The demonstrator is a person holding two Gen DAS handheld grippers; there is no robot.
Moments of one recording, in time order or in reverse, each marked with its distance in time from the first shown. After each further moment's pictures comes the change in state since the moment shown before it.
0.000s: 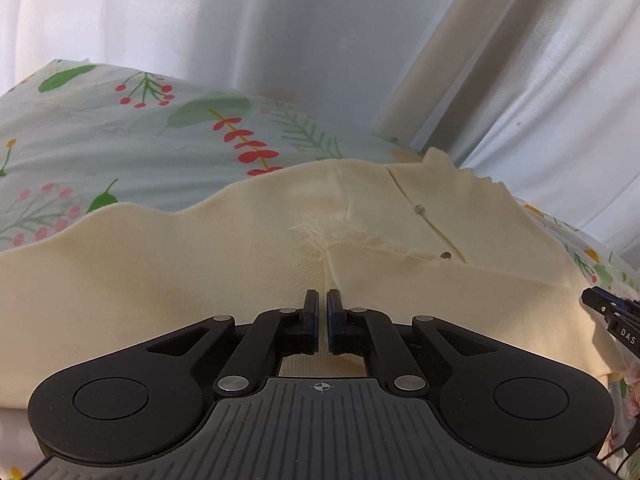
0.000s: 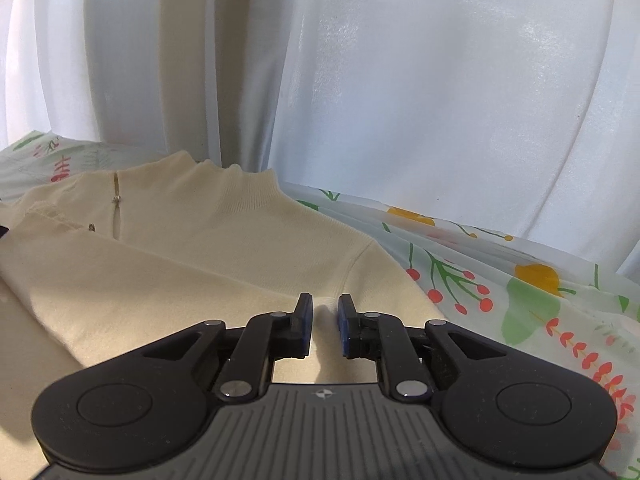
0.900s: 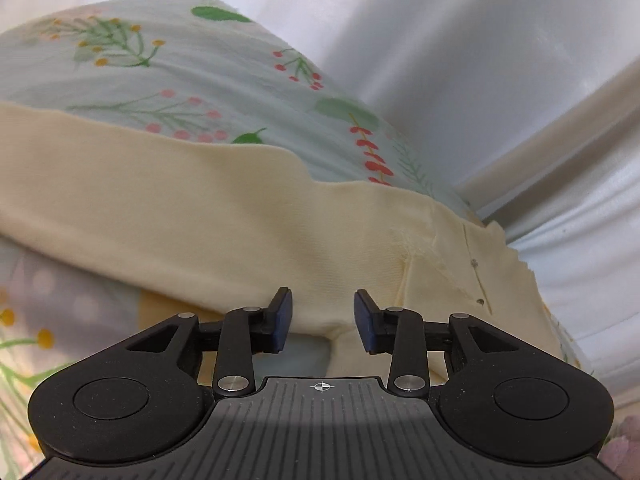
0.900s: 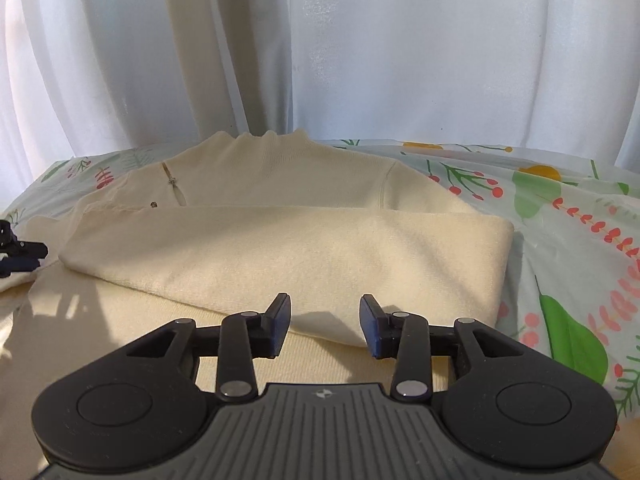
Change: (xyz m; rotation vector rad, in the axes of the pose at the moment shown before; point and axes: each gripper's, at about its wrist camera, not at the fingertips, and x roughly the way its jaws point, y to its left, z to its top) left arm -0.061 0.076 -0.048 -0.487 -0.099 0.045; right arm -0.056 0.024 -0.044 0.209 0.087 0.072
